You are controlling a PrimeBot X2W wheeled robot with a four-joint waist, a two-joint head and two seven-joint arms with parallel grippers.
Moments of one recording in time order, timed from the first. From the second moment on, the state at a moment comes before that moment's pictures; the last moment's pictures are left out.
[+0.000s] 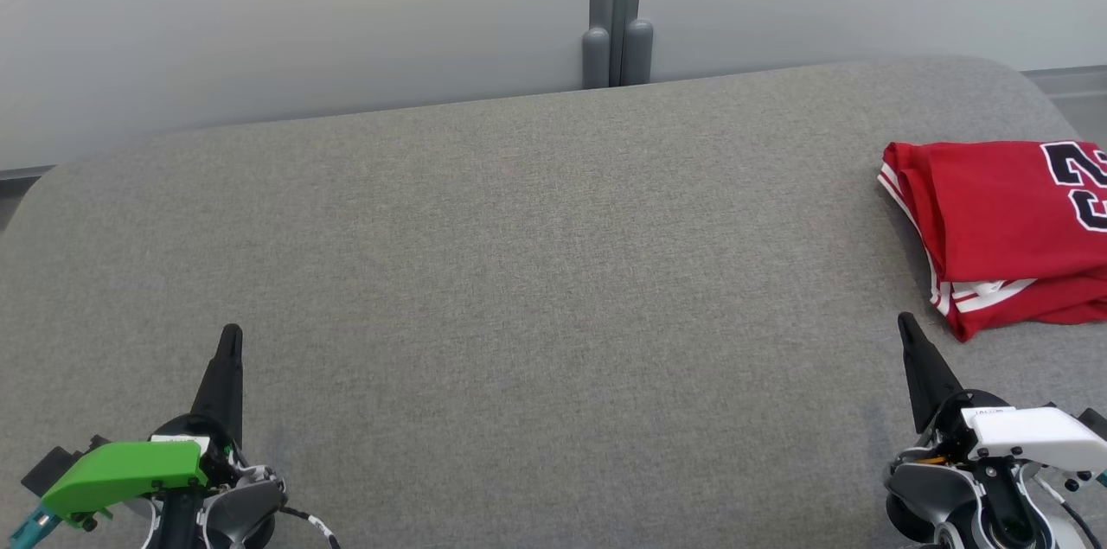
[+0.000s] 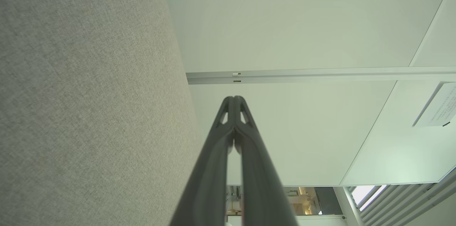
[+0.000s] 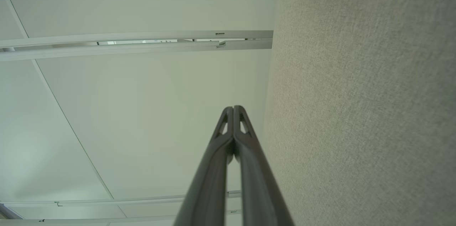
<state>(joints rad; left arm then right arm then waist) -0.11 0.05 0.13 0.25 -1.61 -0.13 0.15 -0.06 -0.05 -0.10 0.19 1.62 0.13 0.07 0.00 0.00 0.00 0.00</state>
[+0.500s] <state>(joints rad) -0.11 0.05 0.13 0.25 -1.61 -0.13 0.15 -0.06 -0.05 -0.10 0.20 1.62 0.13 0.07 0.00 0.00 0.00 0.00</state>
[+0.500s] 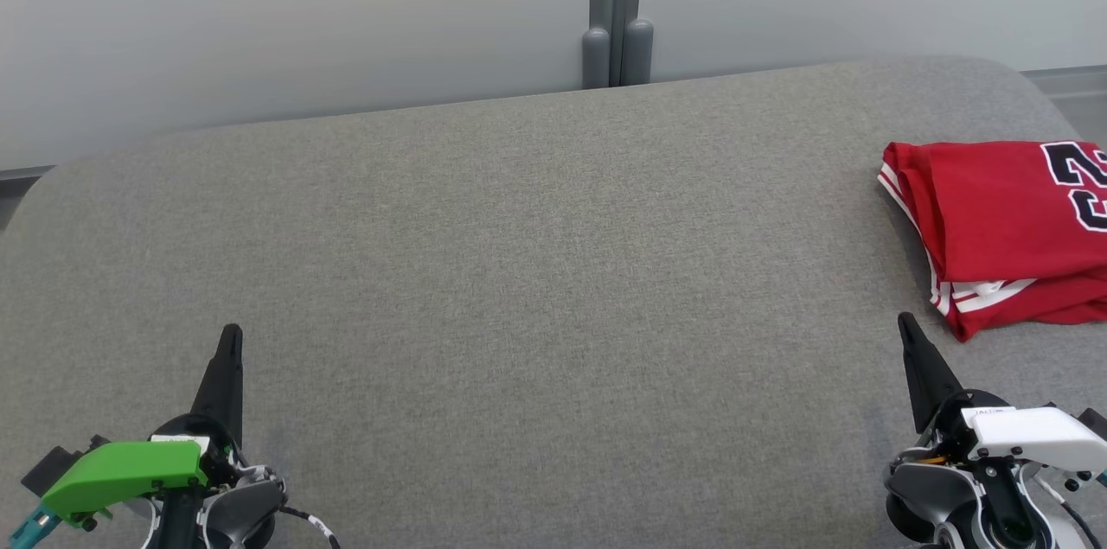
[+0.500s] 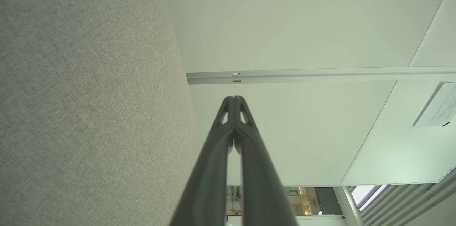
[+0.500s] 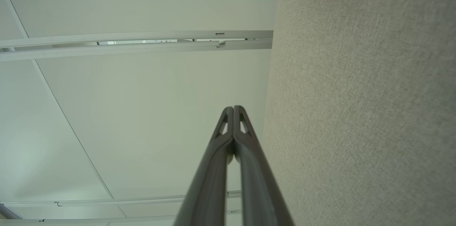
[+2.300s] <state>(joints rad) -0.11 0.05 0.13 0.25 -1.61 -0.13 0.15 -0.06 -0.05 -0.10 0.20 1.62 0.13 0.07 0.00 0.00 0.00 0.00</state>
